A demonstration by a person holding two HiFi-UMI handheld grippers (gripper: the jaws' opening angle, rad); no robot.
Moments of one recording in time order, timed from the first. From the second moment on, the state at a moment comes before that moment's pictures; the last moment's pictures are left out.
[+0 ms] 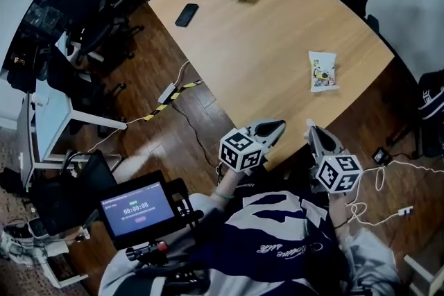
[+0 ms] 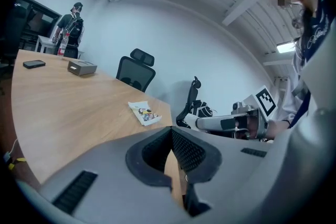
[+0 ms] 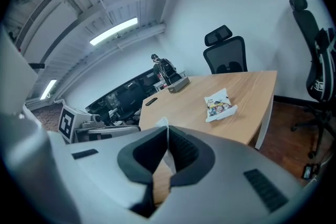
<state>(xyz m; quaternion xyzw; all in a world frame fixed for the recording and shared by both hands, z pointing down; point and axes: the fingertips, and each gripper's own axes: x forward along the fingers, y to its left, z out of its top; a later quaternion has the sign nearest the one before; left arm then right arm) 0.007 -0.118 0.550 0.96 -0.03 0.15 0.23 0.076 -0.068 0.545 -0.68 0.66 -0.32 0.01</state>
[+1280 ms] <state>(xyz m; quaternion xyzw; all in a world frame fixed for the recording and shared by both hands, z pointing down) 0.049 0.071 0.520 0.95 -0.11 0.09 0.28 0.130 0.115 0.522 -0.65 0.70 -0.30 0.00</state>
